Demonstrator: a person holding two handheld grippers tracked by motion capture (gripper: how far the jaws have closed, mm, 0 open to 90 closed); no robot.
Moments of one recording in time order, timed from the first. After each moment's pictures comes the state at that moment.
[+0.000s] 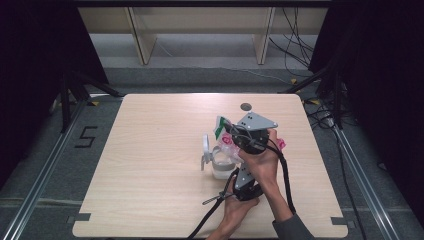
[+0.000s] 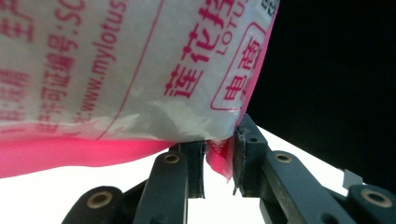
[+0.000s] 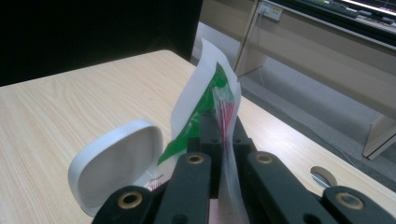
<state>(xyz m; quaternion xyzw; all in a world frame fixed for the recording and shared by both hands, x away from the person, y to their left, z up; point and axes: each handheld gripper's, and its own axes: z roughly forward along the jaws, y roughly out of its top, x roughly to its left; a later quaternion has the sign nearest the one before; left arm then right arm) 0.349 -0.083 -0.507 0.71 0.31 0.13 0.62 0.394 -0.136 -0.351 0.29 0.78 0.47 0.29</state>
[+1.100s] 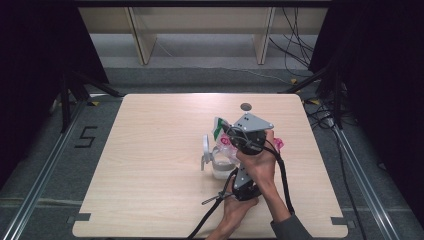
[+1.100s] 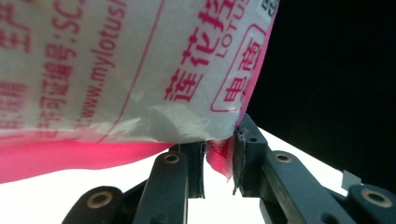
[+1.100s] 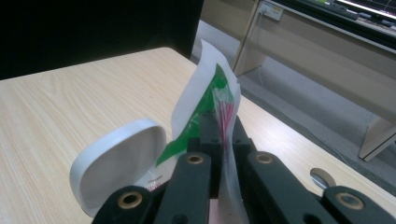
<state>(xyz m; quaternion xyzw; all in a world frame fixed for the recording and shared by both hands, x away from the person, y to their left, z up) 0.349 -0.082 -0.507 0.70 0.31 0.12 0.63 0.394 -0.129 -0.353 0.28 0.79 0.46 0.30</state>
